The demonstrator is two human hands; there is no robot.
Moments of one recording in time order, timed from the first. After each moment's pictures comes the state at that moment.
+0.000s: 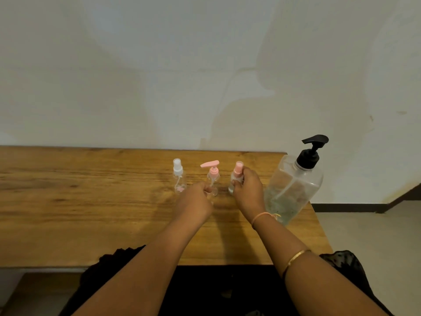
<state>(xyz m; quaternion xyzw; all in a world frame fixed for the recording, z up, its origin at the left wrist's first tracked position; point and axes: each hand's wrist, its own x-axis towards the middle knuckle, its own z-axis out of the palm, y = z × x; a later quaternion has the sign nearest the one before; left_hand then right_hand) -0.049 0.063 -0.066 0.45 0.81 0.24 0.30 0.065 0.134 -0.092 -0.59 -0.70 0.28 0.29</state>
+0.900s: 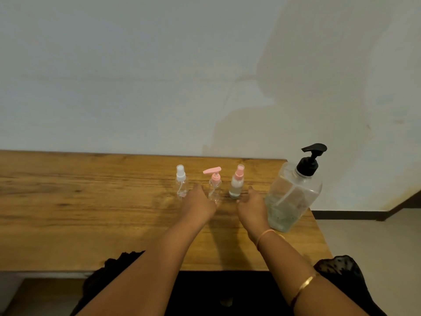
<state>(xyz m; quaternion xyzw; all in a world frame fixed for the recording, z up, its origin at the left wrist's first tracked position) -0.044 0.068 -0.057 0.41 0.82 0.24 0.31 0.070 0.099 -0.067 -0.63 -0.60 0.41 0.27</state>
